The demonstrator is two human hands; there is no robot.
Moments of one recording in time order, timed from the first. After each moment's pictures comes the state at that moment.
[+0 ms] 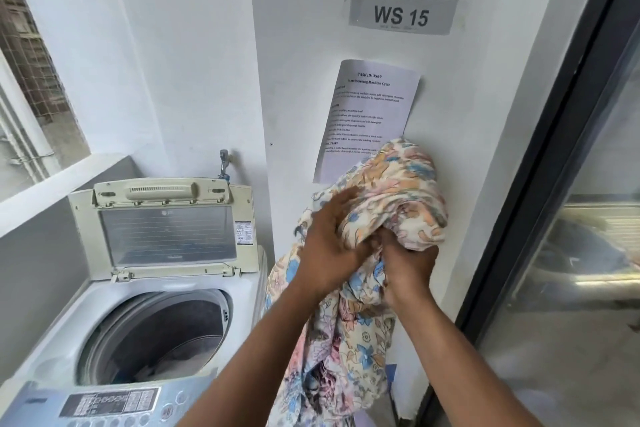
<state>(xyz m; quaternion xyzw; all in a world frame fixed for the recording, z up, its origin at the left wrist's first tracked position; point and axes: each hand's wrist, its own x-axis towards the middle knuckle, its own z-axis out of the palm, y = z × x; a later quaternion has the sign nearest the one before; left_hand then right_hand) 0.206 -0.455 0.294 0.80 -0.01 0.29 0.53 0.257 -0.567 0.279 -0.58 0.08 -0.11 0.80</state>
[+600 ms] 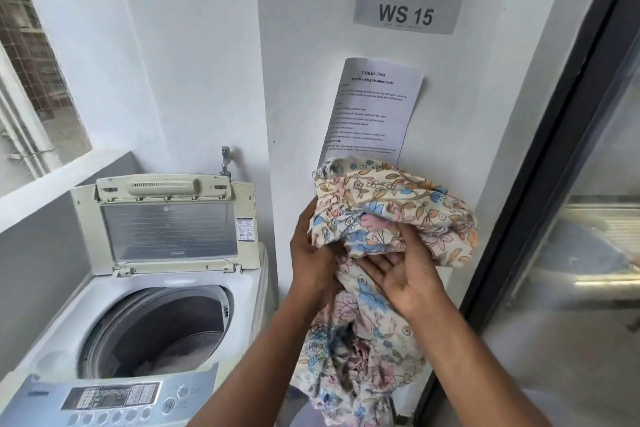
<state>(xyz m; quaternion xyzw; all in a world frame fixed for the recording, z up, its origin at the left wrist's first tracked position) 0.202 -0.454 0.274 0.55 0.07 0.30 0.78 0.238 -0.589 0.300 -0.43 0.07 0.19 0.88</state>
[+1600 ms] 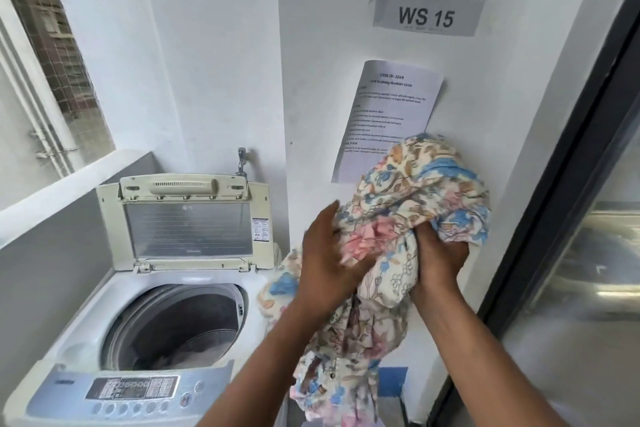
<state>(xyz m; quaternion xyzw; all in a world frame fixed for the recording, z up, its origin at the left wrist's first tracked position) 0.181 -0.436 0.263 0.79 0.04 0.35 0.50 0.249 -0.569 0.299 -0.51 0.07 -0.13 0.85</state>
